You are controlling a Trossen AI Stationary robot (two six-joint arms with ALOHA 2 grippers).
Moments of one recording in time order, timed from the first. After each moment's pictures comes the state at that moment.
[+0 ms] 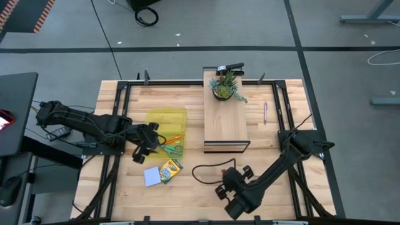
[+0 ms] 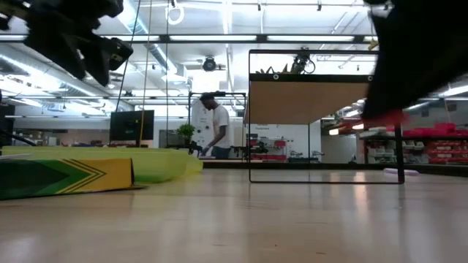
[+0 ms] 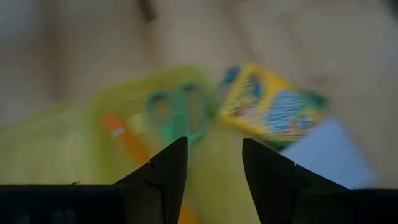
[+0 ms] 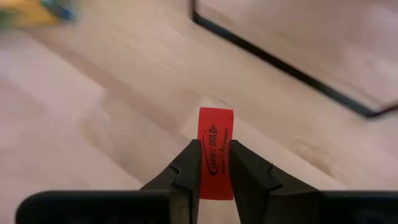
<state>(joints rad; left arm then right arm) -0.20 0.97 0.71 -0.64 0.02 0.15 0.74 2.11 1.58 -1.14 0.66 1.78</state>
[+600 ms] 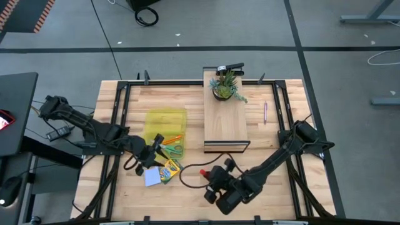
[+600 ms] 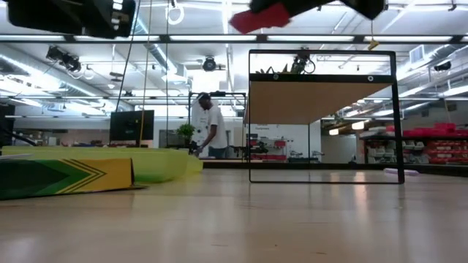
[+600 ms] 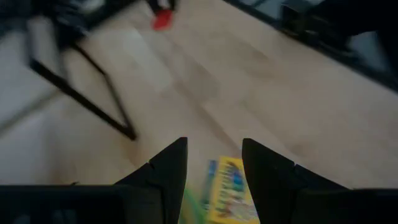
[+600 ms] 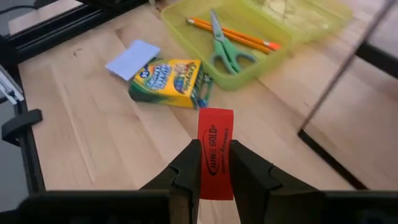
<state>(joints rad) -0.41 0.98 0.61 -0.20 -0.05 0.33 0.65 1.98 1.58 -0.68 0.79 1.12</state>
